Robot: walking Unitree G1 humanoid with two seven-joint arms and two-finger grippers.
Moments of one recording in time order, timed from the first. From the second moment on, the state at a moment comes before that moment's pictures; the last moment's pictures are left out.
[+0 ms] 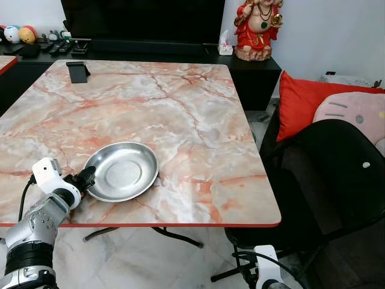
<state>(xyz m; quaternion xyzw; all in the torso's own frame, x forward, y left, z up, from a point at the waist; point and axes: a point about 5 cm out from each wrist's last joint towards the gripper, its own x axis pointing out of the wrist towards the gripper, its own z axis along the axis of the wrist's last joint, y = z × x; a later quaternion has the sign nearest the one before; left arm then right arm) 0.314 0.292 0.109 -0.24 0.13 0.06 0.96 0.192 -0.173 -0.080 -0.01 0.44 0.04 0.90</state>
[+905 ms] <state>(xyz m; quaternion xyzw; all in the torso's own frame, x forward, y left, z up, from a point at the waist) 0.285 0.230 0.173 0.12 -0.10 -0.05 0.99 0.192 -0.176 -0.079 0.00 0.43 0.01 0.90</state>
